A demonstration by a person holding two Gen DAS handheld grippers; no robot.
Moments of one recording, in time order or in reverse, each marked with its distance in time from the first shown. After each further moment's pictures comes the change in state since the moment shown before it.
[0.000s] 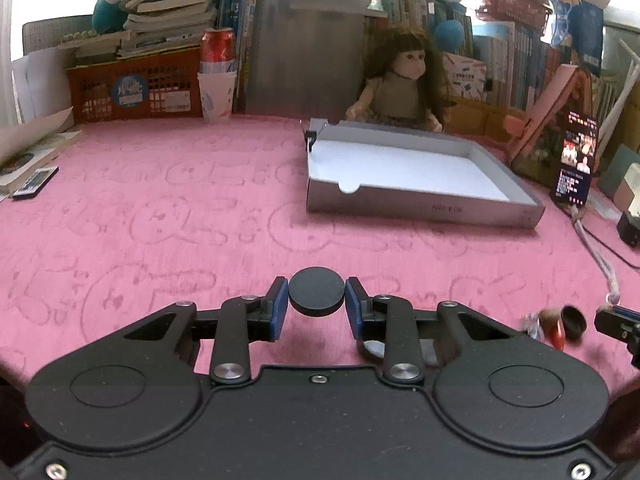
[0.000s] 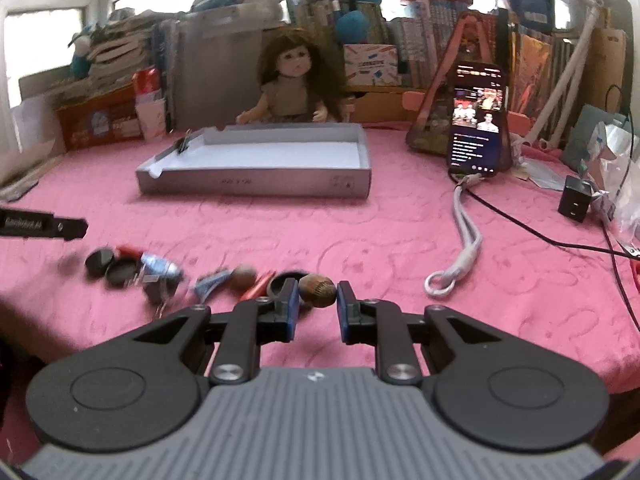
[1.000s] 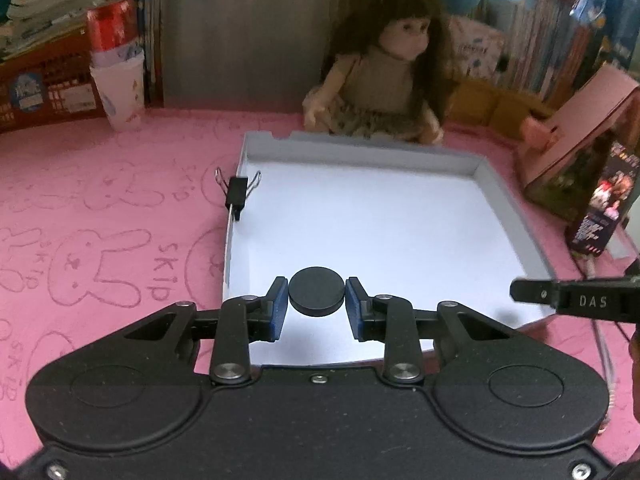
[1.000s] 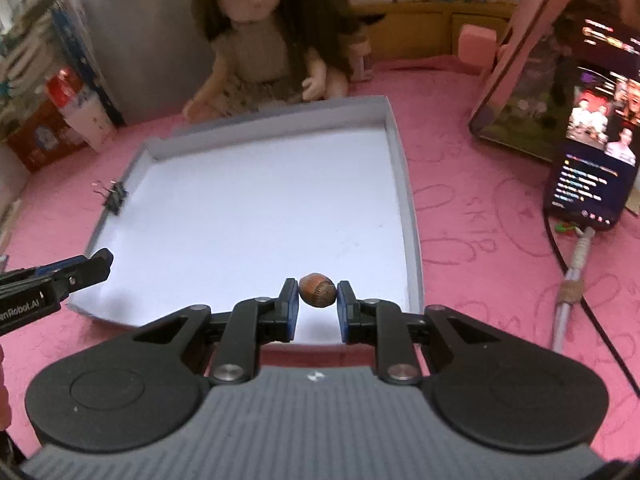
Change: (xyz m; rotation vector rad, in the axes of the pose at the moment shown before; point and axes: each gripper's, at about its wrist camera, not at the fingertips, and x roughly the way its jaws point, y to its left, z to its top) left arm 0.174 -0.036 0.154 0.023 0.274 -0.089; right arm 0.208 -0.015 0.160 0.129 0.421 0.085
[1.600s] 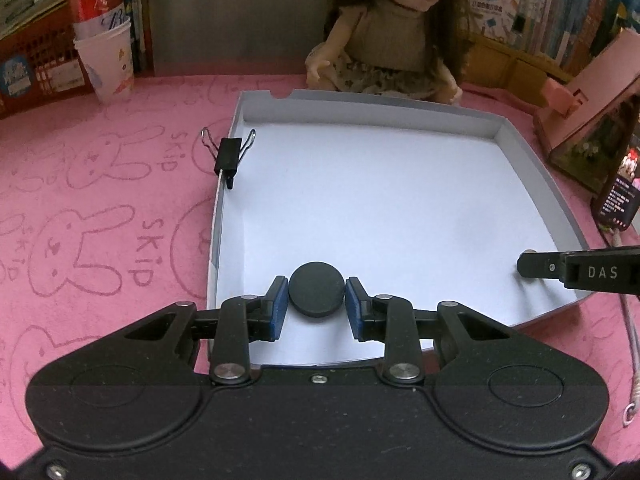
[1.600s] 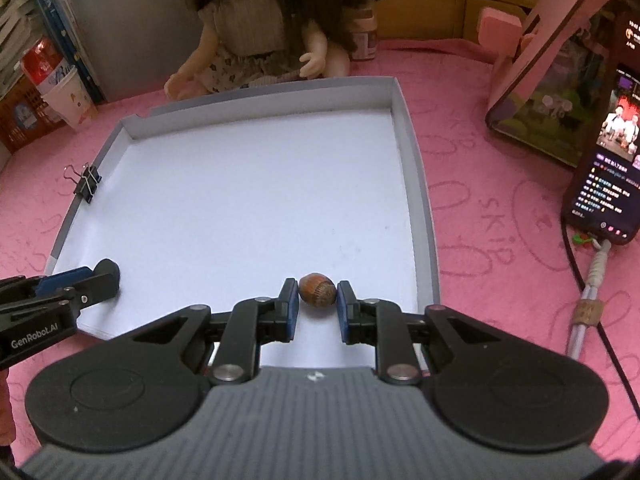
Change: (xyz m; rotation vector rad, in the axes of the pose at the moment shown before) left arm 0.032 -0.002 -0.011 0.027 0.071 0.028; right arm 0.030 0.005 0.010 -0.023 0.060 -0.032
